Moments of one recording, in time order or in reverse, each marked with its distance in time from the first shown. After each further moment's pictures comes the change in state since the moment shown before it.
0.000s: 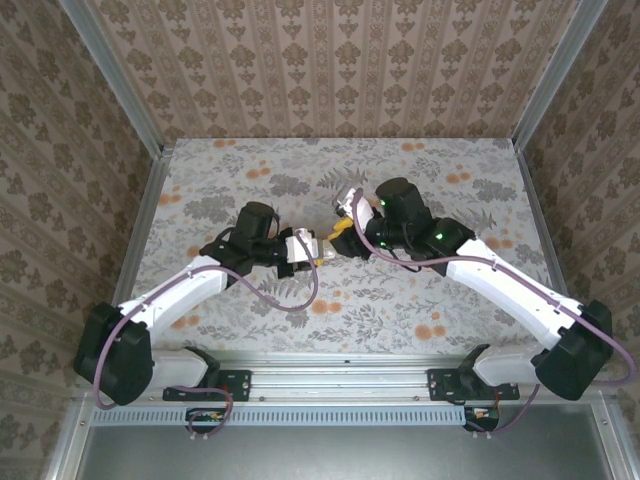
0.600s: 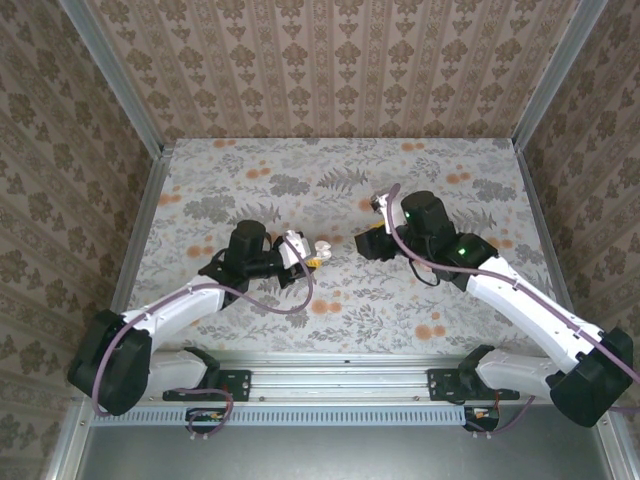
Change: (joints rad) left arm 0.007 -0.058 -0.221 0.340 -0.033 -0.330; right arm -0.095 -0.137 -0.155 -0.035 0.161 0.335
